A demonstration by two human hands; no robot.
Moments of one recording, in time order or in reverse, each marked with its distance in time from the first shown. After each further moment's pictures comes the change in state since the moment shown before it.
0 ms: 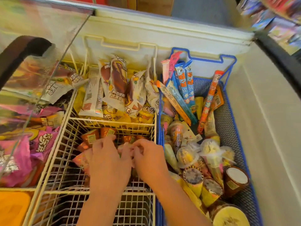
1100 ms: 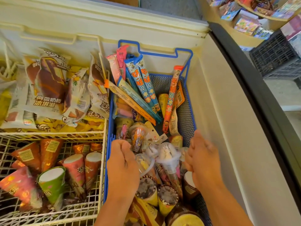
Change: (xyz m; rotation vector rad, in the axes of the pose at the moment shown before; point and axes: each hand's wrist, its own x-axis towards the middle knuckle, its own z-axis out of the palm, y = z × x) left_hand -0.038 0.114 0.109 -0.717 -0.100 0.157; right_hand -0.002 0.126 -0.189 0.670 0.483 0.416
